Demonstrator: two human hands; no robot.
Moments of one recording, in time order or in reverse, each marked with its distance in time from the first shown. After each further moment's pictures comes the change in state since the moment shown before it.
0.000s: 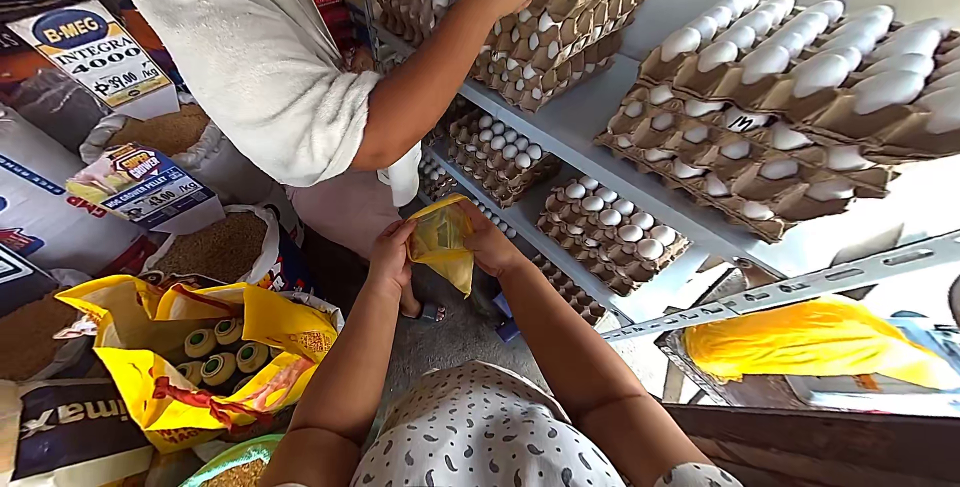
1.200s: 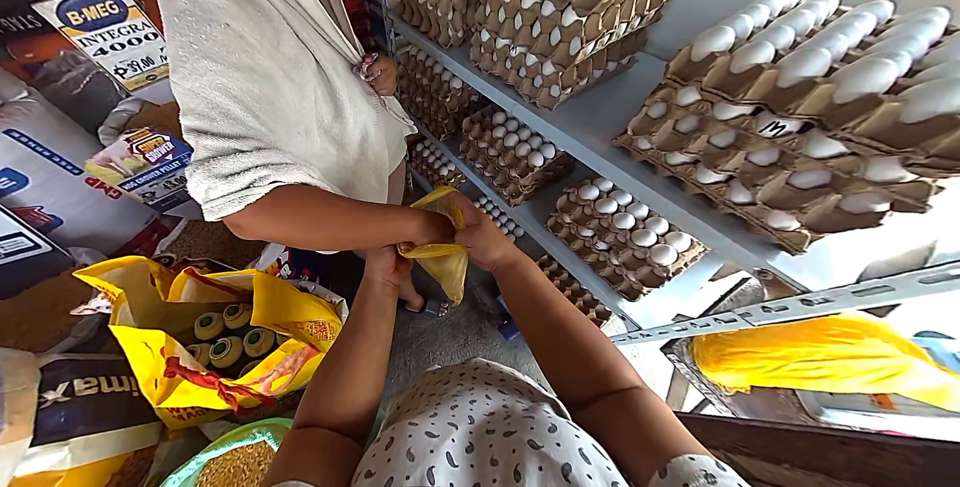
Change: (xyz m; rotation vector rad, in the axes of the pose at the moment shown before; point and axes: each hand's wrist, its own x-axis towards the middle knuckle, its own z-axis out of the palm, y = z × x) left_hand 0.008 -0.015 -0.039 -0.421 -0.239 0.061; right_hand 0.005 -0.015 0.027 -0.088 -0.065 -0.016
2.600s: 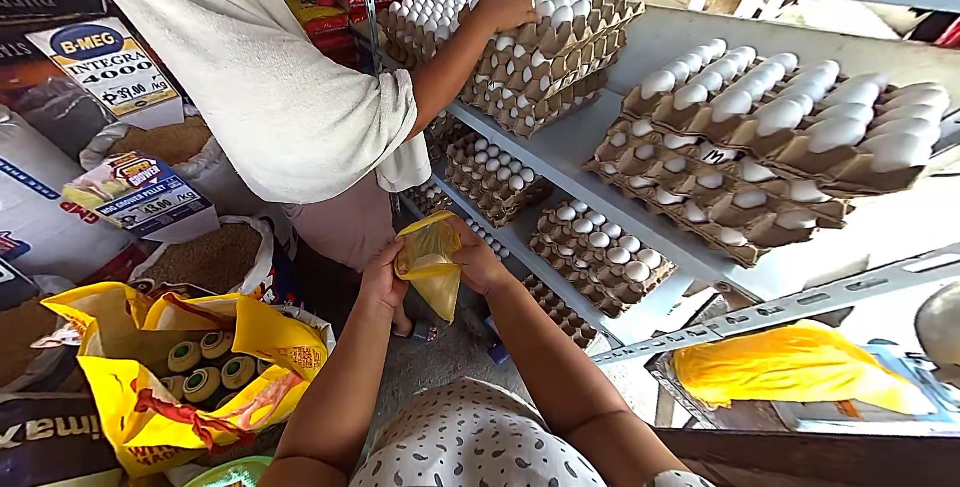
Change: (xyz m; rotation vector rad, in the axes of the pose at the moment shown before) left_hand -0.006 -0.001 0.029 0.076 0.082 -0.054; right_hand -0.003 0.011 -0.013 0.148 0.057 -0.033
